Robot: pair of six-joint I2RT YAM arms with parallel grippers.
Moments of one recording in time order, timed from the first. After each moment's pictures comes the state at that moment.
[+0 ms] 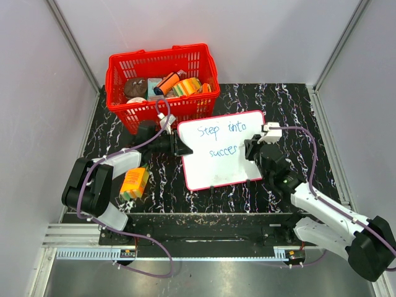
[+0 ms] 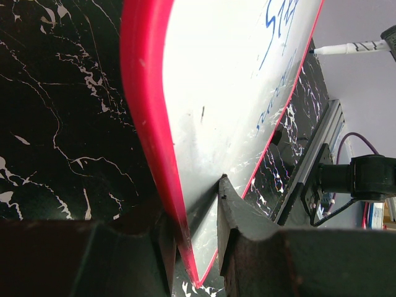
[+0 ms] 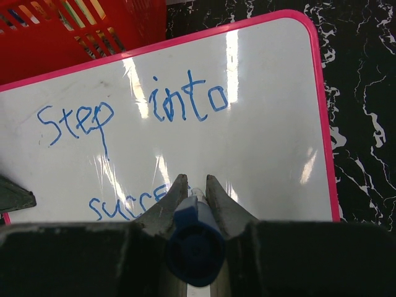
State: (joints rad) left arm -0.31 1.56 0.75 0.22 0.75 -0.45; right arm 0.66 0.95 0.54 0.18 0.46 0.37
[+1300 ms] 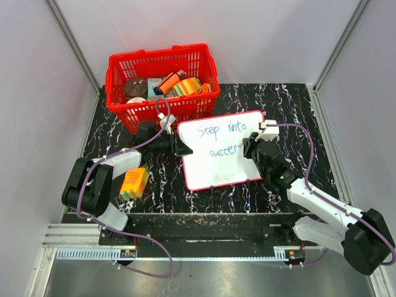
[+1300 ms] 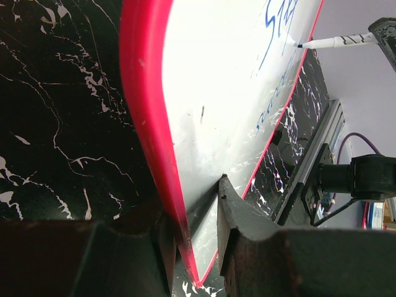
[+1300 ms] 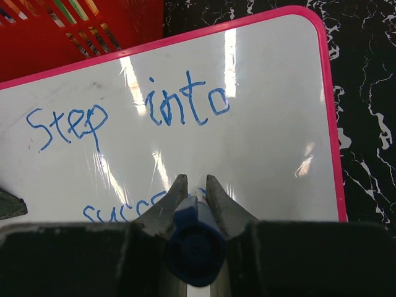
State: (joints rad) left arm -0.31 1.56 0.75 0.22 0.75 -0.45; right arm 0.63 1.03 0.56 0.22 0.45 0.37
